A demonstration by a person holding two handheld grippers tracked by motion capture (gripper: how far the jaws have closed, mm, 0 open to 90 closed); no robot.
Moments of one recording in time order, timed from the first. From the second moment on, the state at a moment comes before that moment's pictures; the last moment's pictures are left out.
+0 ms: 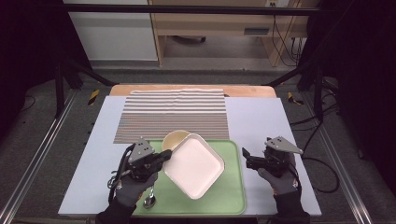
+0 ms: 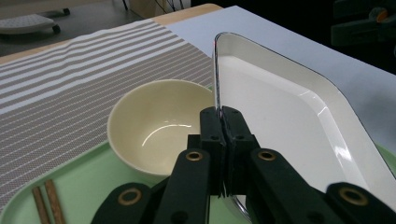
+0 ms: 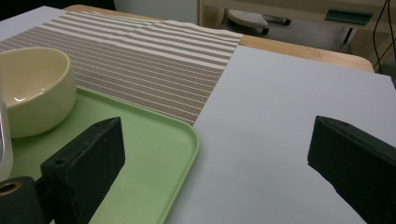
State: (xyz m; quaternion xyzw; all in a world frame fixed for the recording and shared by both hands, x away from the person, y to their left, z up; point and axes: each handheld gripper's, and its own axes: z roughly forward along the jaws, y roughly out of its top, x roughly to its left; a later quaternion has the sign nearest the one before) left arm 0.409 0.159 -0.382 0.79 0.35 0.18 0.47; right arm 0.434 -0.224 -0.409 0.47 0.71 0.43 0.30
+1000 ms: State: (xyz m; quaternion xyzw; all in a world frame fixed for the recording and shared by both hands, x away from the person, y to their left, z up) left arm 0.414 0.117 -0.429 0.82 0.35 0.14 0.44; right arm 0.434 -0.224 -0.409 0.47 0.71 0.43 0.30
